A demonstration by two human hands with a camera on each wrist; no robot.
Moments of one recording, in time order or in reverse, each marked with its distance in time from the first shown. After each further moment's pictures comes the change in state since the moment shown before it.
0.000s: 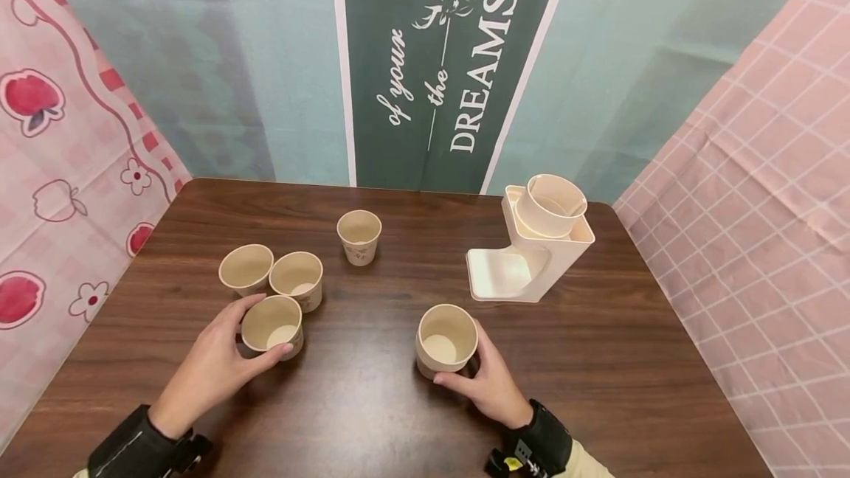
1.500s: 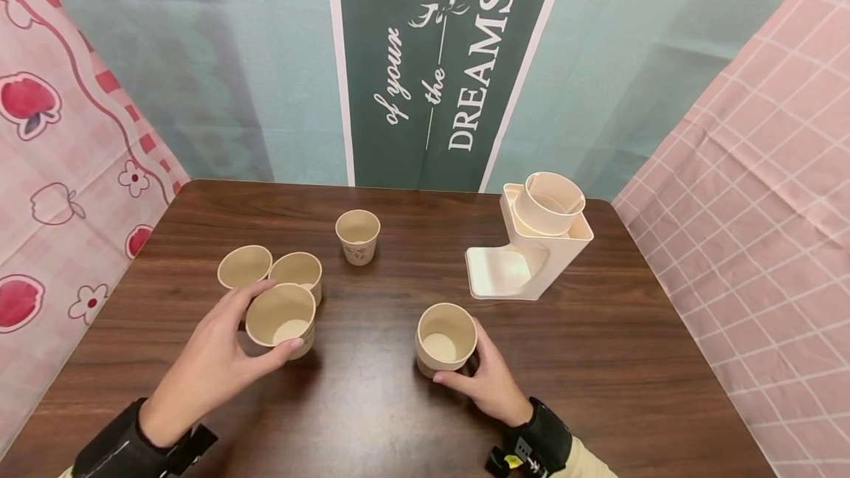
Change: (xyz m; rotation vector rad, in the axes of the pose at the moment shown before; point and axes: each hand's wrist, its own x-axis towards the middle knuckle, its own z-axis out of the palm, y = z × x) left_hand 0.009 0.046 -0.020 -0.029 0.081 0.122; right_hand 0.001 0.001 0.000 0.019 -0.004 -0.013
